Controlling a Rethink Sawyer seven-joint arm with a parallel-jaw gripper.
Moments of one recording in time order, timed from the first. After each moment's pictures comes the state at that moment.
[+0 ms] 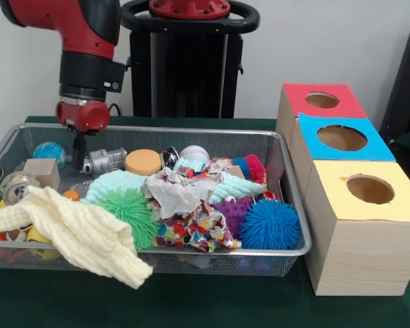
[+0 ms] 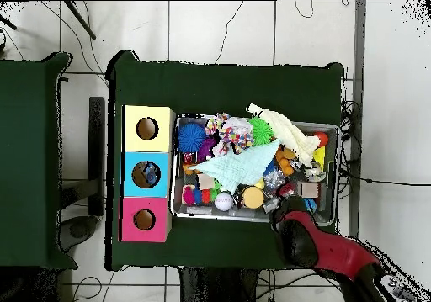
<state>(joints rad) -0.76 -0.52 0.05 1.91 -0.52 -0.33 2.45</state>
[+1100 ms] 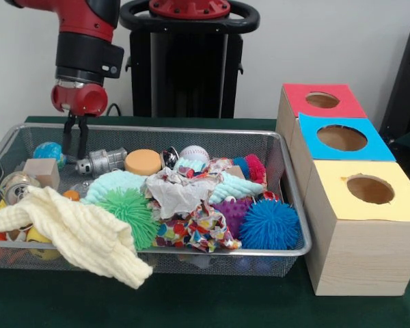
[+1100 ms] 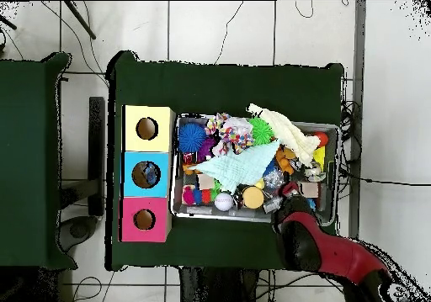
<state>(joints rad) -0.76 -0.60 0.05 1.95 -0.51 -0.31 2.45</state>
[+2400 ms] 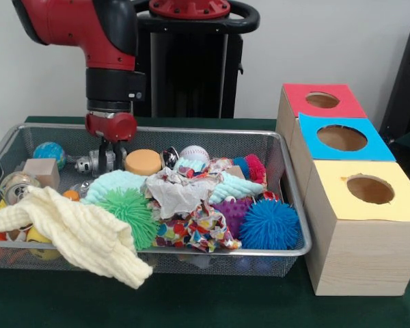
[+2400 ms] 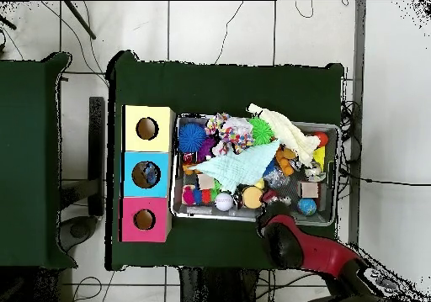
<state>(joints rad) -0.76 -0.42 0.06 1.94 -0.51 -0.34 2.45</state>
